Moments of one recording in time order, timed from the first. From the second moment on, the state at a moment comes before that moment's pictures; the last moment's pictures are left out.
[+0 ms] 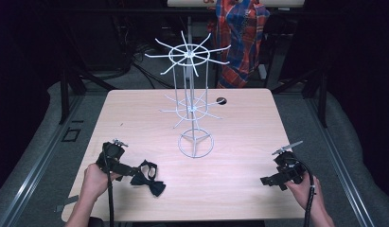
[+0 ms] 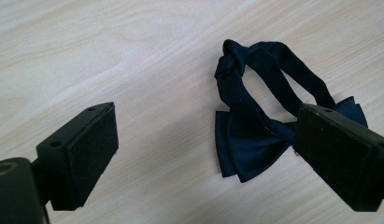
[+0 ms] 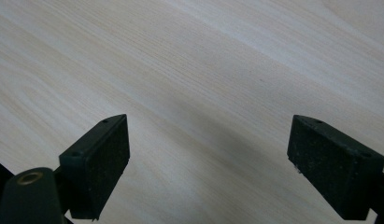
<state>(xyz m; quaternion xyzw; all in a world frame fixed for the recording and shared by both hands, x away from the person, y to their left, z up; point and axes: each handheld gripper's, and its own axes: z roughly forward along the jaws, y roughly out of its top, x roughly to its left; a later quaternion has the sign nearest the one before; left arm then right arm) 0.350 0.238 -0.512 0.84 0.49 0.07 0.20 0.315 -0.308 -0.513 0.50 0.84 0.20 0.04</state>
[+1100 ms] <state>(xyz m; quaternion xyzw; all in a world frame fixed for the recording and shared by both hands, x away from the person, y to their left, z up) 0.365 0.214 -0.519 0.85 0.48 0.07 0.19 0.314 -0.307 -0.512 0.50 0.84 0.21 0.03</state>
